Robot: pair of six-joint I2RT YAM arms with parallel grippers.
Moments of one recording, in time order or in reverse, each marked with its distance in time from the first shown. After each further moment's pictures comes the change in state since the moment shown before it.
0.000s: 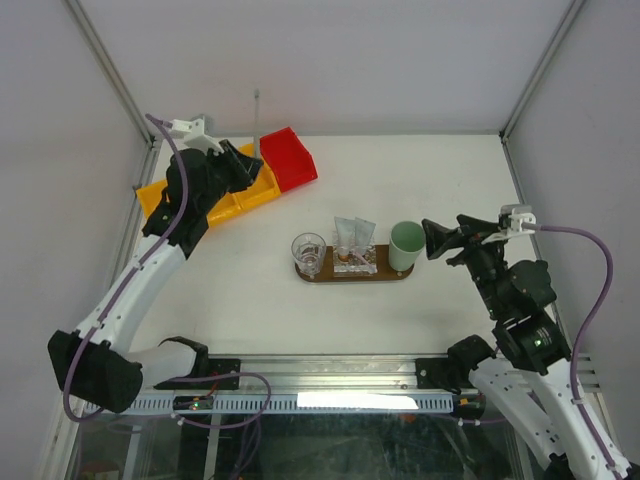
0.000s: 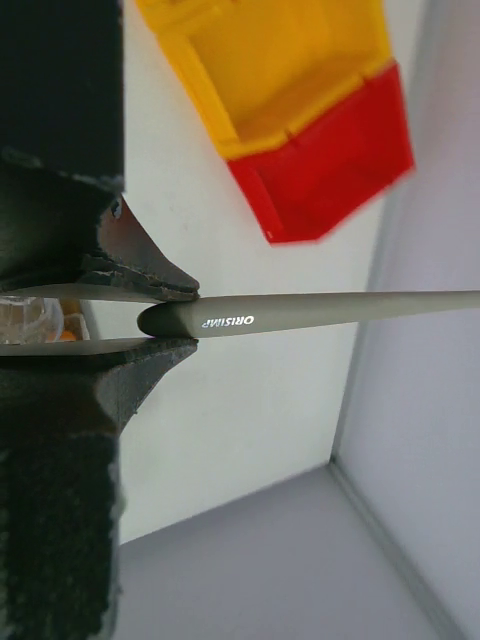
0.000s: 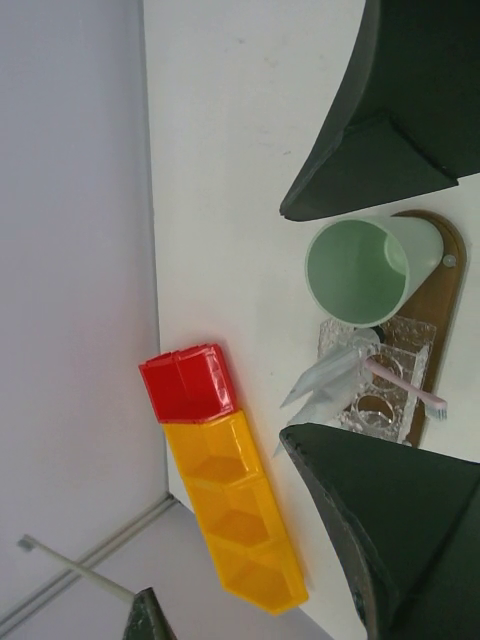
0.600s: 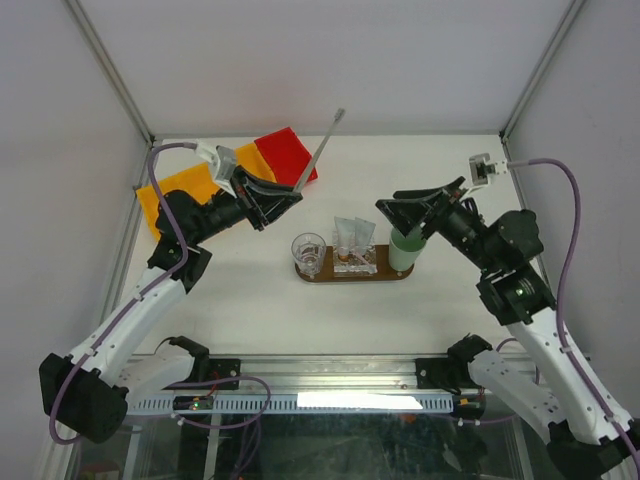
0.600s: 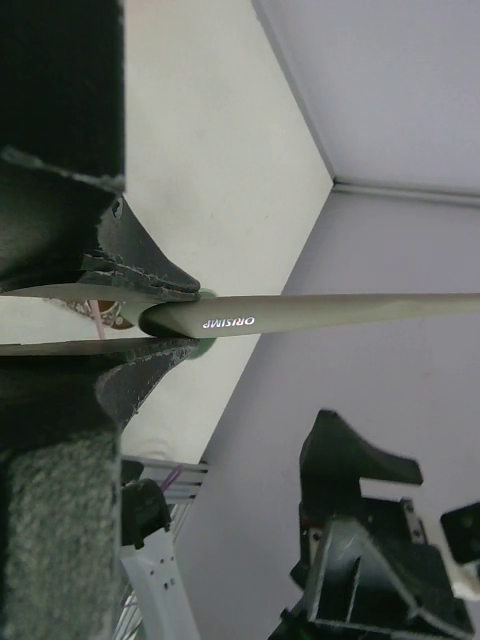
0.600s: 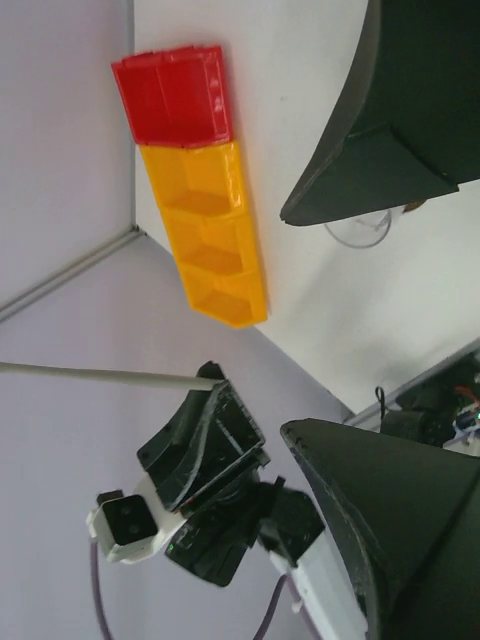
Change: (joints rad) left arm -0.110 -0.216 -0.251 0.567 0.644 0.164; right arm 0.000 0.333 0.211 0.189 -0.507 0.384
